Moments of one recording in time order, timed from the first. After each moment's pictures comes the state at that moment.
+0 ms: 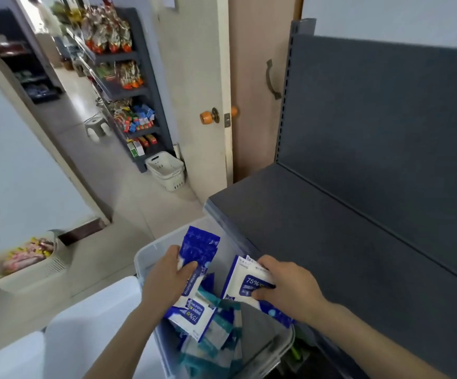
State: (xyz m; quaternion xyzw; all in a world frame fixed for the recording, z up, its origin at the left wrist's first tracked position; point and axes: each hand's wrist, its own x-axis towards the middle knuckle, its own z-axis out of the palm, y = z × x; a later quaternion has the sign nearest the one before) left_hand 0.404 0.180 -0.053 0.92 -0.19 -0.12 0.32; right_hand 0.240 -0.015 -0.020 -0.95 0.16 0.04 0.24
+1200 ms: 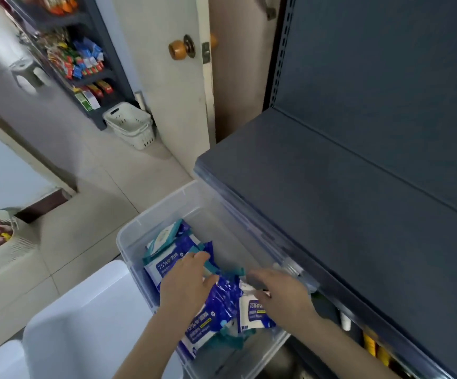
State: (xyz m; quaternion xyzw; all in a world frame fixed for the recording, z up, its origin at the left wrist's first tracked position) left_hand 0.405 0.182 -0.117 0.91 -0.34 -0.19 0.13; right_hand 0.254 0.046 -0.132 -0.92 0.26 0.09 0.29
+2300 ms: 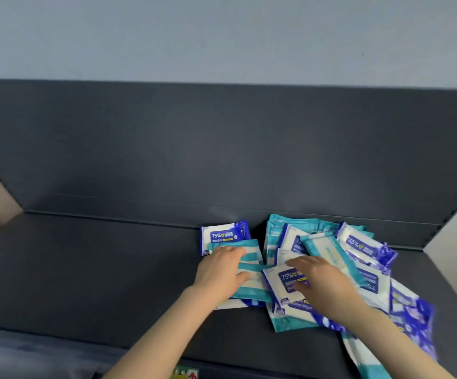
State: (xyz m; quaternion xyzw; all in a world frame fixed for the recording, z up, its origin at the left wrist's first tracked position) left_hand -0.011 -0.117 -0.014 0.63 -0.76 -0.13 0.08; right_hand -0.232 -0.108 0.006 -0.82 0.57 -0.06 0.10
